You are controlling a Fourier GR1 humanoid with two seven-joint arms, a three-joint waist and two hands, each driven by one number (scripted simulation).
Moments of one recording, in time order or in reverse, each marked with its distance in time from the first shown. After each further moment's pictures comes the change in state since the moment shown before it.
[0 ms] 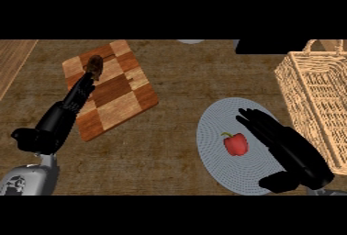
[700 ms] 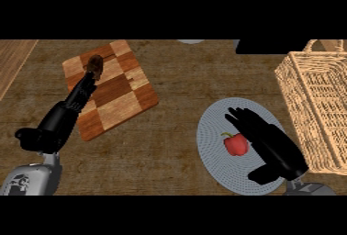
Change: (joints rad) left arm -0.007 -0.033 0.027 0.017 -0.031 -0.029 -0.020; right arm -0.041 0.092 0.029 0.127 0.181 -0.054 0.004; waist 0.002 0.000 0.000
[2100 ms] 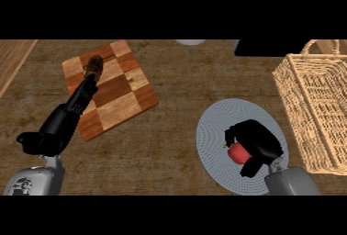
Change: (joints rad) left arm 0.017 -0.042 0.017 -0.025 -0.038 -0.021 0.002; right arm -0.115 0.058 0.005 0.296 0.174 -0.032 -0.068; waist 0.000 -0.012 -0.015
